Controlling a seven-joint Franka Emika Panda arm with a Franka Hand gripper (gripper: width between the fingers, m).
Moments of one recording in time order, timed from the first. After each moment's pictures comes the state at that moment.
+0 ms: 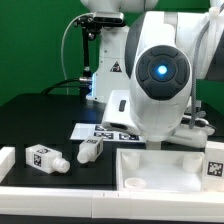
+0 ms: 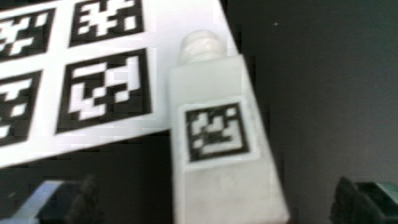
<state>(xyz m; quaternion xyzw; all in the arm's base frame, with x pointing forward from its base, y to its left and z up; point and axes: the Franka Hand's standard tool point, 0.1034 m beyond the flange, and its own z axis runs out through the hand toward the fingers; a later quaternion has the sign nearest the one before) 0.424 0.063 0.016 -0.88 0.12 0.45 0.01</state>
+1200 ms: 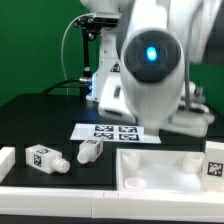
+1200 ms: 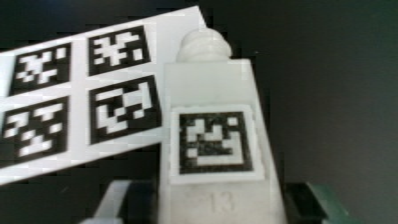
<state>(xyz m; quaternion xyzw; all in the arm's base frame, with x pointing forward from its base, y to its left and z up) 0.473 0.044 0.078 -0.89 0.15 0.44 0.04</state>
